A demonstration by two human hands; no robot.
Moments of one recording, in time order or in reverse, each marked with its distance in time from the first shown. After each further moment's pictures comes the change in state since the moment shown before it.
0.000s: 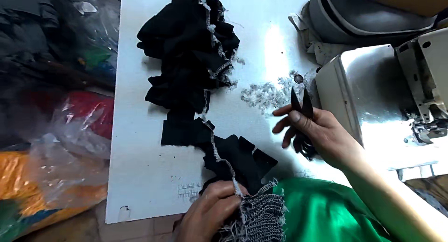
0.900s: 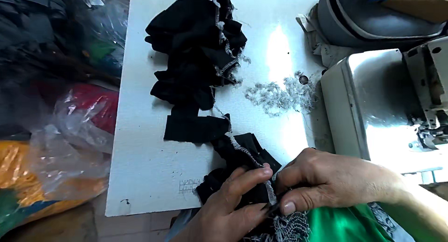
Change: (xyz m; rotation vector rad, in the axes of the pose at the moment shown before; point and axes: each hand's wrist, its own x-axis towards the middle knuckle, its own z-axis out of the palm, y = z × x) left_hand 0.016 -0.006 0.014 -0.063 -0.044 0.164; right_hand -0.005 -0.013 -0.003 -0.219 -0.825 -0.212
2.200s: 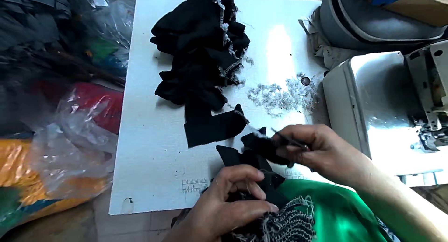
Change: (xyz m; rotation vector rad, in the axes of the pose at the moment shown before) left_hand 0.008 0.004 -0.016 -0.184 0.013 -0.106; right_hand 0.010 -0.002 0.007 0.031 0.585 0.091
